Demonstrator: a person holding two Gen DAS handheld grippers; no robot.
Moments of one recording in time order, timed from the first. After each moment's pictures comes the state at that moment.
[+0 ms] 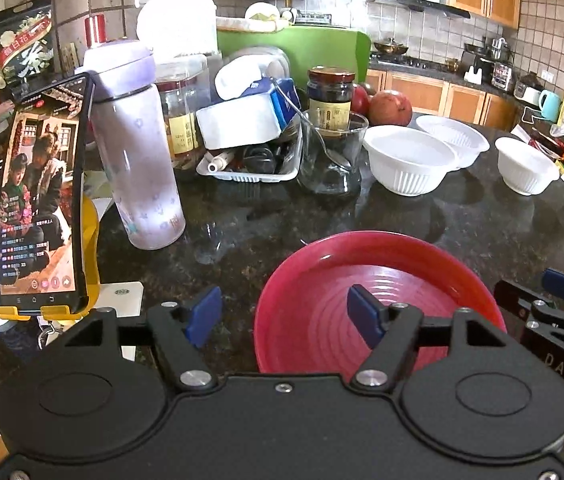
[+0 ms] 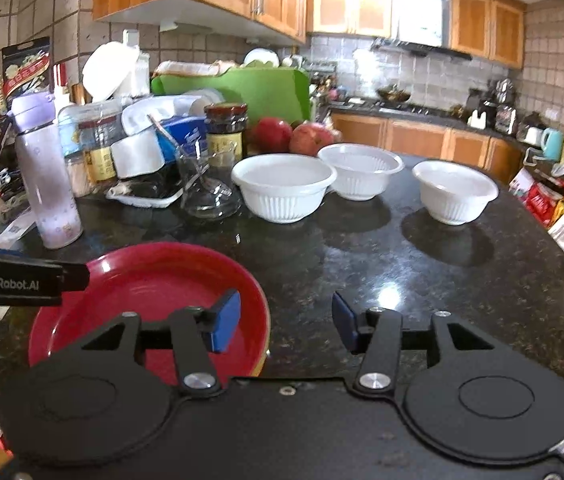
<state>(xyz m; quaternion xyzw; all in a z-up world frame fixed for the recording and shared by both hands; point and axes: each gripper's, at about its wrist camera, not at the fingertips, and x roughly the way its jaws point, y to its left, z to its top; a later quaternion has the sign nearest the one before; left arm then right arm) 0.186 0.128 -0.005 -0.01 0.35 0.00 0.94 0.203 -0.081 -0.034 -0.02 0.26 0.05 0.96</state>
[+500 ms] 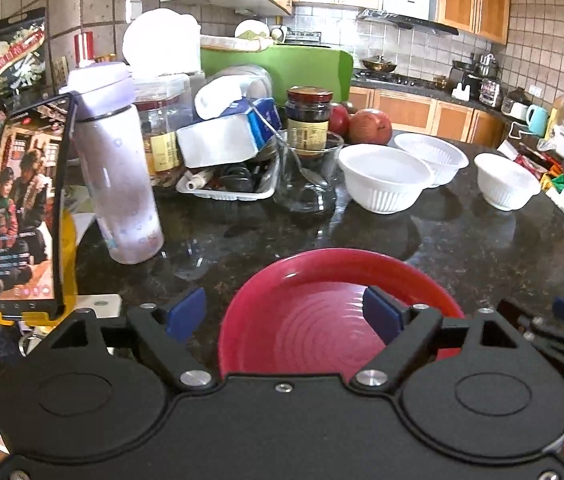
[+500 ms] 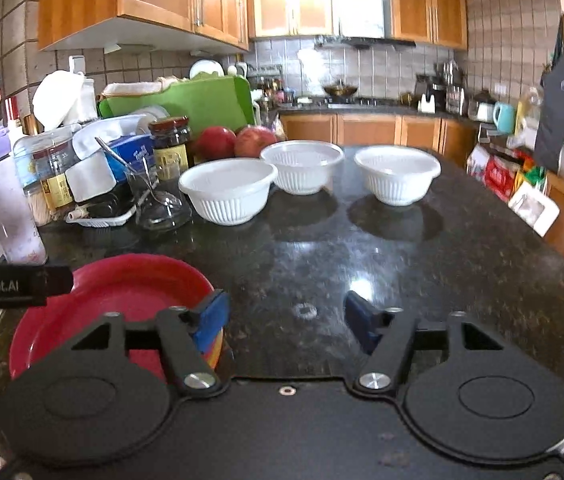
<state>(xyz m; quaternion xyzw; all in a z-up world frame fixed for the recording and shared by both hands) 0.183 0.112 0.000 -0.02 0.32 -0.02 0.95 0.195 -0.104 -0.039 0.03 0.28 0.00 0.96</state>
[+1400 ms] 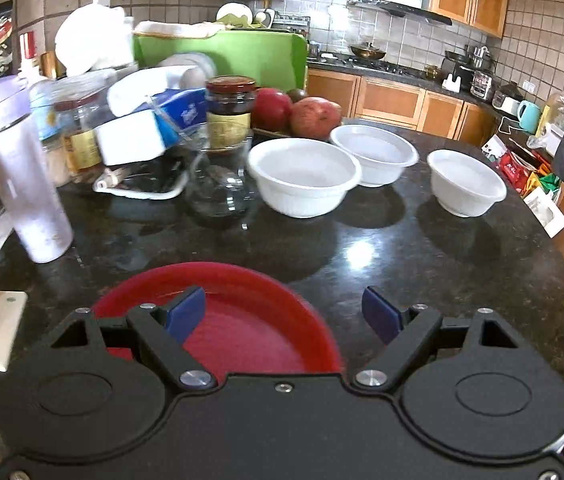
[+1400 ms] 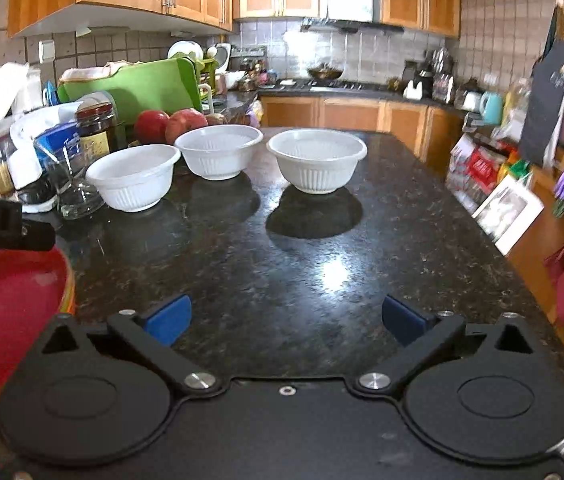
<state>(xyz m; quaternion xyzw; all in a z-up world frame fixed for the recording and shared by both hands) 0.214 0.012 0.005 -0.04 0.35 -0.02 0.94 0.236 -0.216 -0.051 0.02 0.31 -0.01 0.95</state>
